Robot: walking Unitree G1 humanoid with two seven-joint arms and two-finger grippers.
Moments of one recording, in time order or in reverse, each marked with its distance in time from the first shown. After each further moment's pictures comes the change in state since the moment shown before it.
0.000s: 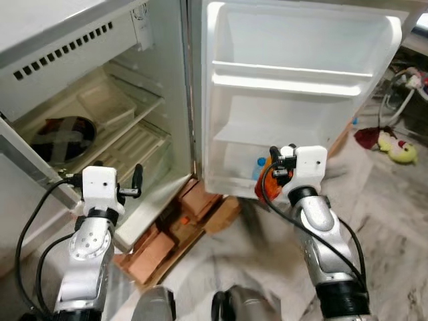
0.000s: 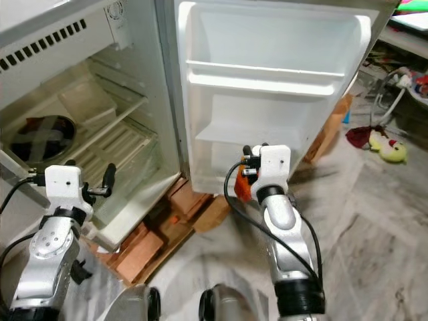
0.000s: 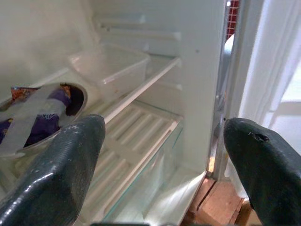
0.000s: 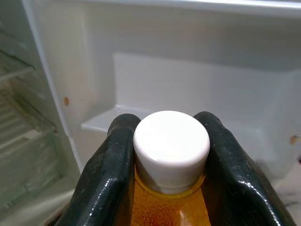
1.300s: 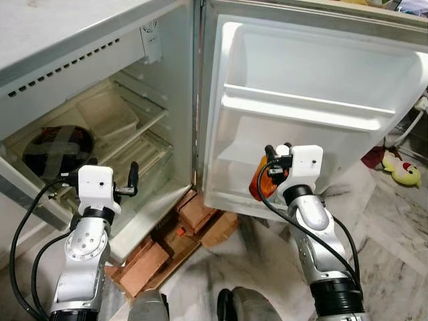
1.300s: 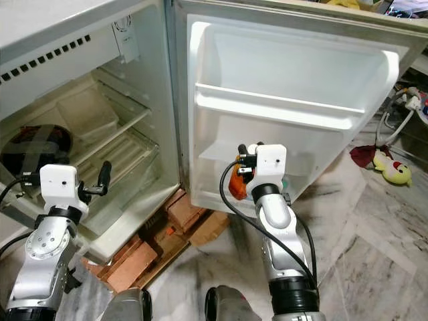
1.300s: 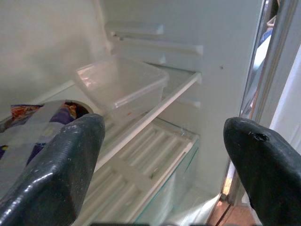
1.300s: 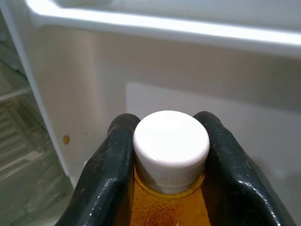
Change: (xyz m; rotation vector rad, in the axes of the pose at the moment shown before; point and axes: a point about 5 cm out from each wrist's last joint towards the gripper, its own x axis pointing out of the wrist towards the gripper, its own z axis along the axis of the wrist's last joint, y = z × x) left arm -0.002 0.007 0.002 0.034 -0.026 0.023; right arm 0.002 0.012 -0.001 0.046 -0.010 0.027
